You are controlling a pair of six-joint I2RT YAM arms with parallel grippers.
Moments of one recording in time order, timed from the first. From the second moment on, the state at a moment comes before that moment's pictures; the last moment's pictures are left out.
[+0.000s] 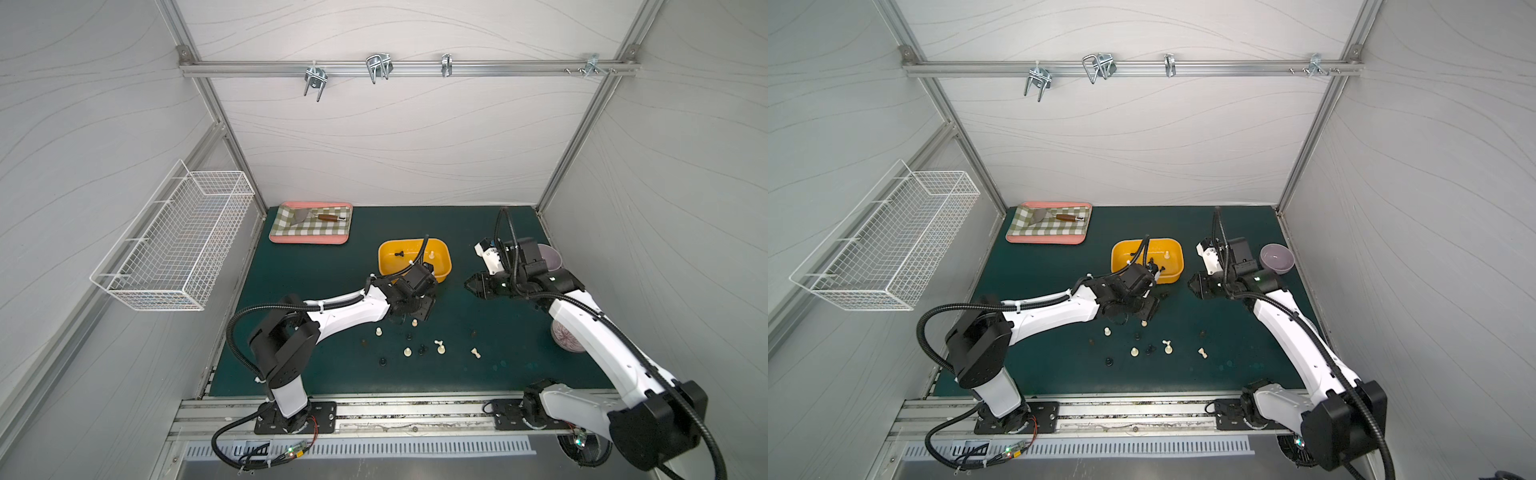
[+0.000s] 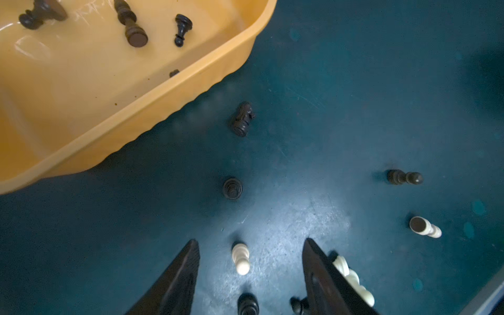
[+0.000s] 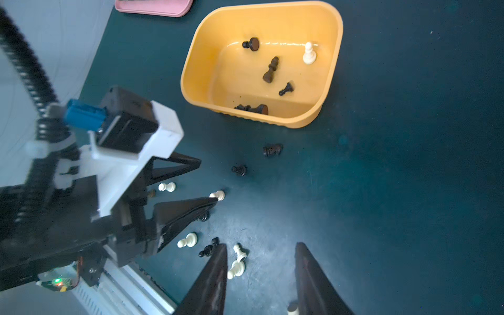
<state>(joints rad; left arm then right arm) -0.90 1.75 1.19 -0.44 -0.10 -0.35 0.38 1.11 1.00 -0.77 -0.36 0.14</state>
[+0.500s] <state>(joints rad) -0.88 1.82 1.22 -0.40 -0.14 -0.24 0.38 0.95 0.91 -0.88 -0.36 0.21</state>
